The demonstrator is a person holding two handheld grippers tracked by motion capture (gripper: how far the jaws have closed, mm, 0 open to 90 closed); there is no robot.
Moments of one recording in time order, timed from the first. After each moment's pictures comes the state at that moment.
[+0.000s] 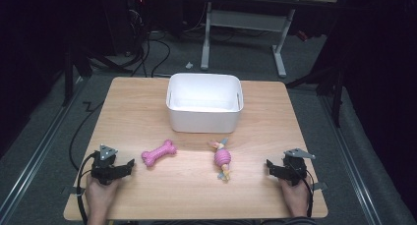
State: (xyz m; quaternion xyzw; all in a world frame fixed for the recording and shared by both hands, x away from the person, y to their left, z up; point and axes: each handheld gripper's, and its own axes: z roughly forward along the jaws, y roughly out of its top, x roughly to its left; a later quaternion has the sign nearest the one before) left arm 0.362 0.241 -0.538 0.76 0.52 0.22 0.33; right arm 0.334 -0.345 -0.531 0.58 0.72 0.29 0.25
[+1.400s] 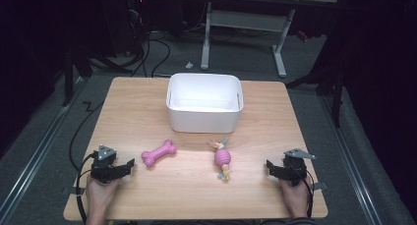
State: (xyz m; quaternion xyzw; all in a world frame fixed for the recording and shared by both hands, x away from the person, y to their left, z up) left arm 0.361 0.244 -0.535 0.75 0.53 0.19 0.36; right arm 0.333 -0.346 -0.531 0.58 0.72 0.29 0.25
